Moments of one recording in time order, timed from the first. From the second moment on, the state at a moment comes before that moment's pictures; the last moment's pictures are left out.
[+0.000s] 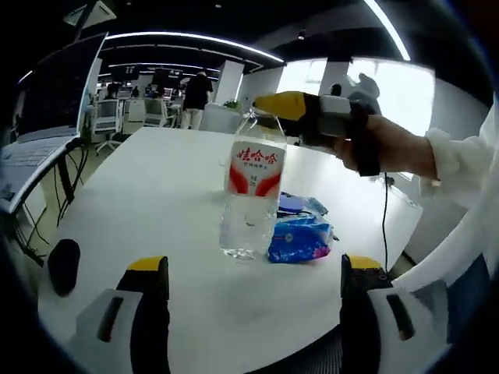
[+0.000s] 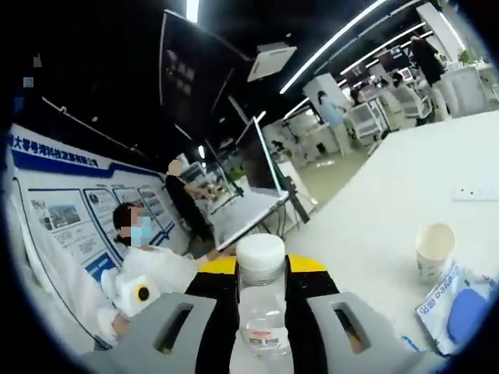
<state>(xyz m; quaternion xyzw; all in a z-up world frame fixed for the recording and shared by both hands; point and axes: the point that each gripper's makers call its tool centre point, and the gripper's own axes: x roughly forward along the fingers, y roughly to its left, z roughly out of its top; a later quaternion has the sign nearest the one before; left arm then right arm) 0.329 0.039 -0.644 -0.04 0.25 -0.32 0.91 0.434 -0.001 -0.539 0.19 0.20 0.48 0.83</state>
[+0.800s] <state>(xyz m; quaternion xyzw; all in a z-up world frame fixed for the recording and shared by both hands) 0.329 0.055 -0.645 -0.04 0.22 -0.29 0.93 0.488 -0.016 -0.543 0.04 0.15 0.54 0.82</state>
